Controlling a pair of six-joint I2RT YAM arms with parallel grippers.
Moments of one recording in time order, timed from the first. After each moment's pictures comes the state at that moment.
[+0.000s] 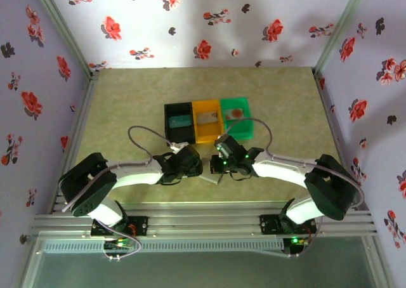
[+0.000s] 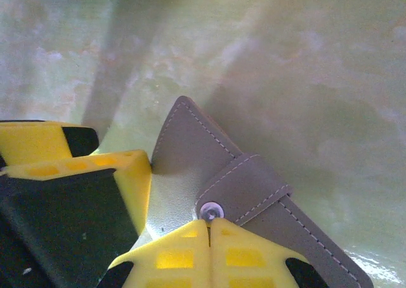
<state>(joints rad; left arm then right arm) -1.00 1.56 0.69 -0.17 -0.20 -0.97 0.86 1.44 0.72 -0.24 -0.15 0.78</state>
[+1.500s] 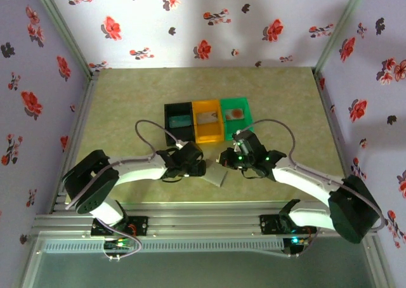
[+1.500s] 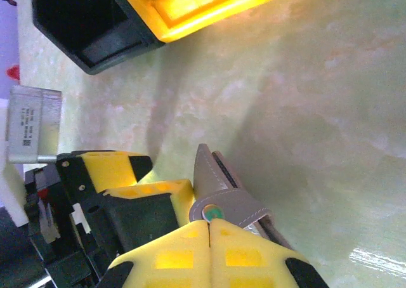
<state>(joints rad) -0.98 1.57 0.78 -0.28 -0.11 -0.84 0.72 1.19 0.60 -0.20 -0.26 0.89</state>
